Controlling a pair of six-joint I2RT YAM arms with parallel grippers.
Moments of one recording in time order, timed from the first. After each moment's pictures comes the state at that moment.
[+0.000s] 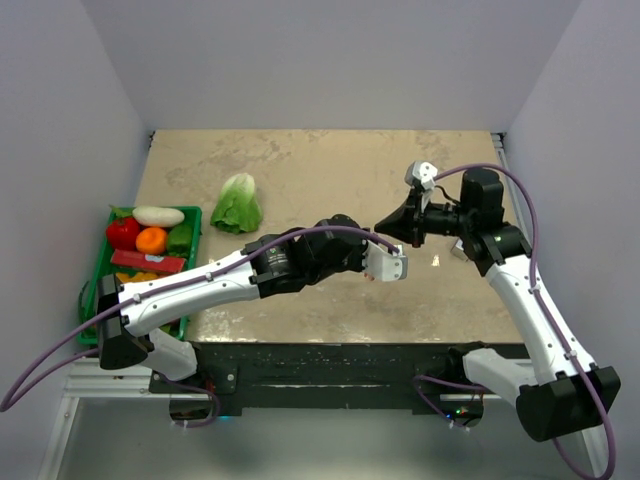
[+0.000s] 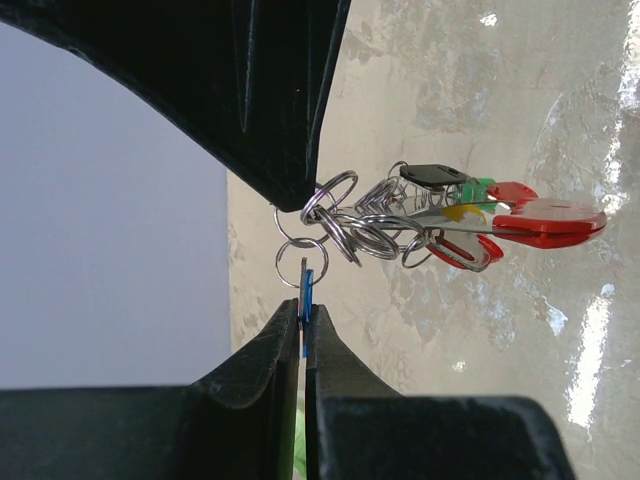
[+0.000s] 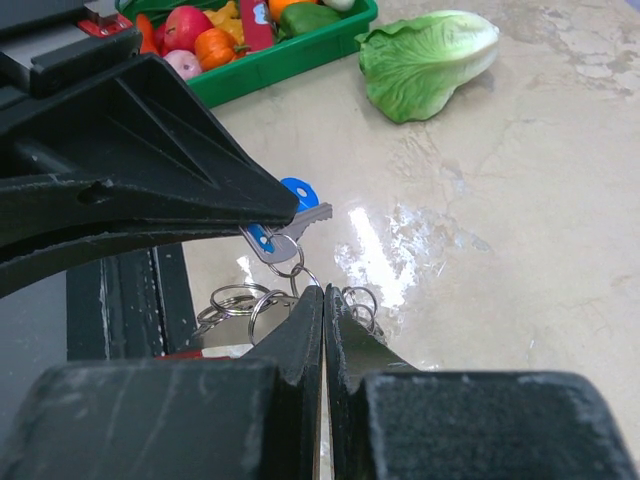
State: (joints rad) left arm -1.20 1.46 1.43 -0.53 -0.36 0.82; right arm 0.22 1.06 1.04 -0.42 -0.98 -0.24
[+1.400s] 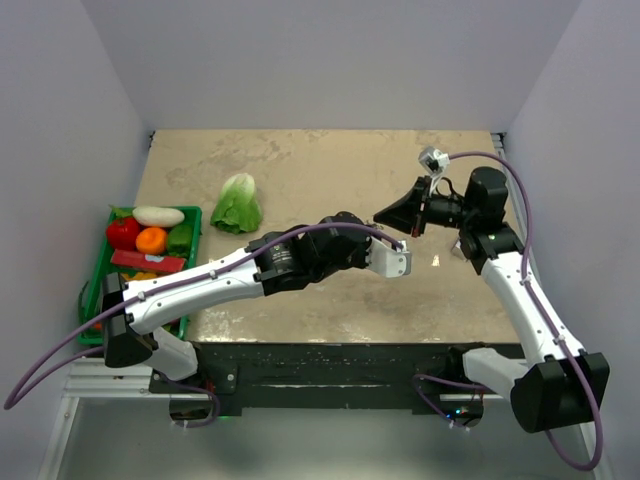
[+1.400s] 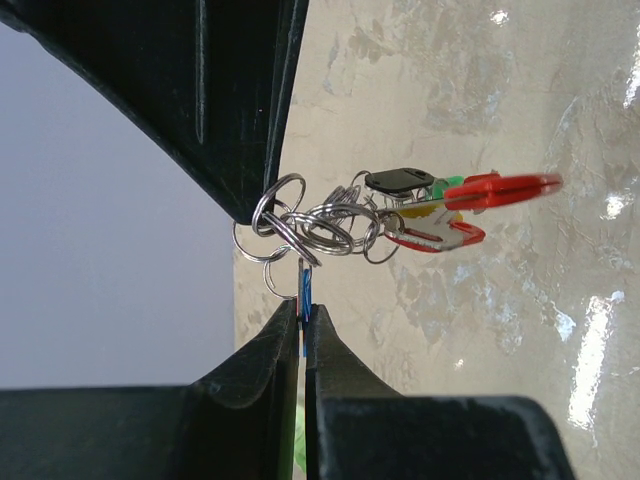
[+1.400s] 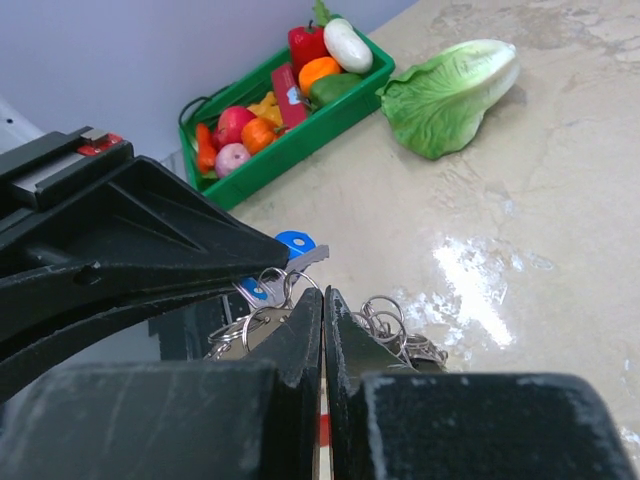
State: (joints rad) left arm -1.20 1.49 1.47 -0.54 -0.37 0.82; right arm 0.15 1.10 0.95 -0.06 -1.05 0.23
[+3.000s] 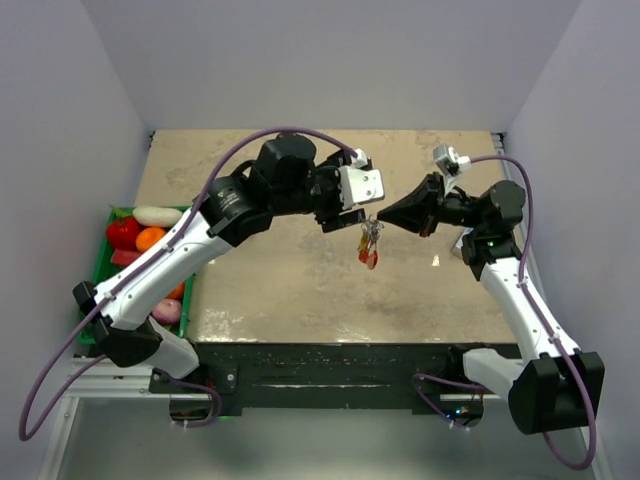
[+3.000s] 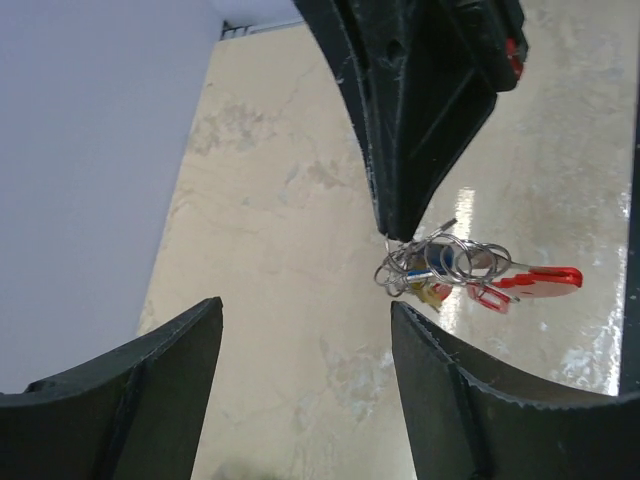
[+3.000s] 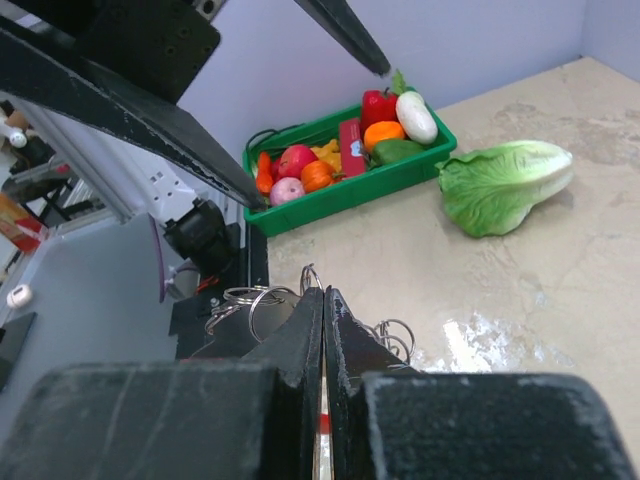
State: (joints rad) left arm -0.92 1.50 1.82 -0.72 0.17 0.56; right arm 0.11 1.09 0.84 0.53 -1.27 0.57
